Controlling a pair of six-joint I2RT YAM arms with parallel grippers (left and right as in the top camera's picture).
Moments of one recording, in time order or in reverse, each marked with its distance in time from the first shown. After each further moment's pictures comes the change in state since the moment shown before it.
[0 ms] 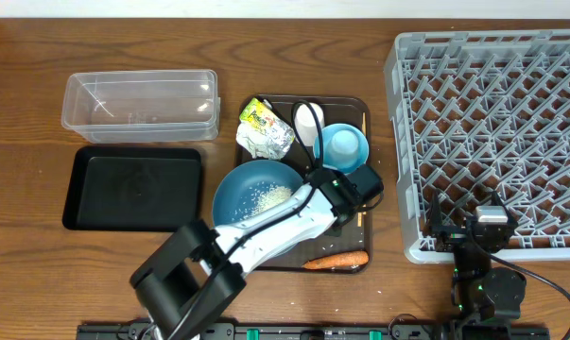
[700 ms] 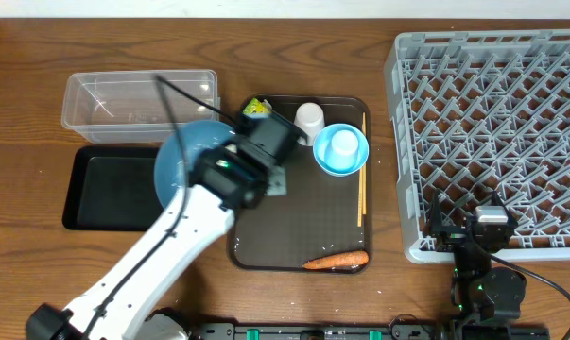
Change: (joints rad) left arm 0.328 -0.428 0.000 -0.075 -0.011 0.117; right arm 0.000 0.000 0.000 0.000 0.000 0.000
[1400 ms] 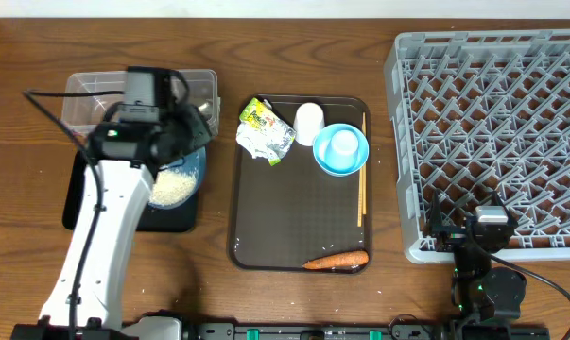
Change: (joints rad) left arm 0.558 -0.002 0.000 0.169 0.406 0.093; right arm 0.000 0.000 0.000 0.000 0.000 0.000
